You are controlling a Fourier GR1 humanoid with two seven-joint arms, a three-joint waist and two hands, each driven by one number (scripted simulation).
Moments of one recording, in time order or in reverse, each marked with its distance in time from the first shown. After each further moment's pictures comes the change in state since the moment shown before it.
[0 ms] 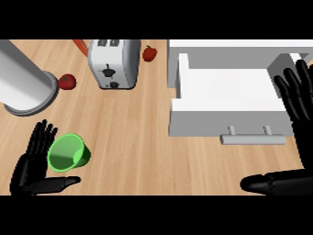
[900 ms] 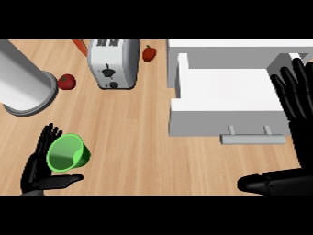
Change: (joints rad) left arm -0.183 0.082 0.018 0.494 -0.050 -0.015 -0.293; right arm -0.014 0.011 0.014 -0.005 0.008 -0.008 0.020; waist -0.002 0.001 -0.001
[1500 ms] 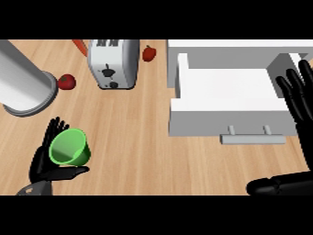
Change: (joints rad) left arm -0.086 -0.008 -0.005 0.098 0.049 -0.020 -0.004; right arm 0.014 -0.026 -0.033 -0.006 -0.043 0.038 0.001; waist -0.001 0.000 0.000
